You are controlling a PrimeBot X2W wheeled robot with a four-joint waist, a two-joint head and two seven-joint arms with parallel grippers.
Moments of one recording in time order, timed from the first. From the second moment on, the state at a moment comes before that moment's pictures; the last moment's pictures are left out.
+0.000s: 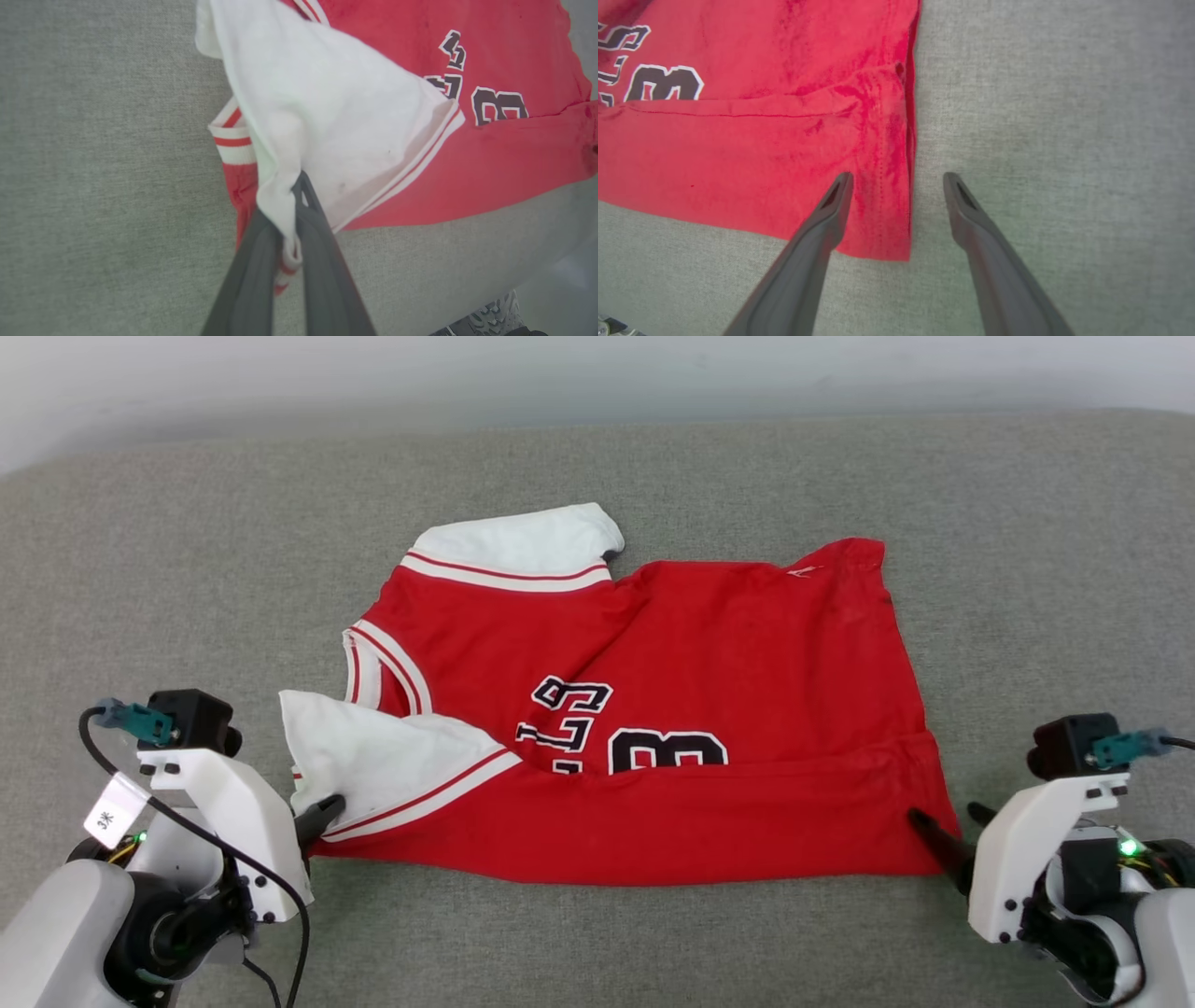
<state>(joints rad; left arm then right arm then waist) -0.29 0.65 -0.37 0.05 -1.00 0.09 0.62 -0.17 -0.21 -0.01 0.09 0.40 0.13 0.70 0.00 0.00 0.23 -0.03</state>
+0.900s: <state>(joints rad) -0.12 0.63 -0.35 0.02 -1.03 0.11 0.54 -0.17 -0.25 0.10 0.13 0.47 0.13 0.75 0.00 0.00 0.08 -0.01</state>
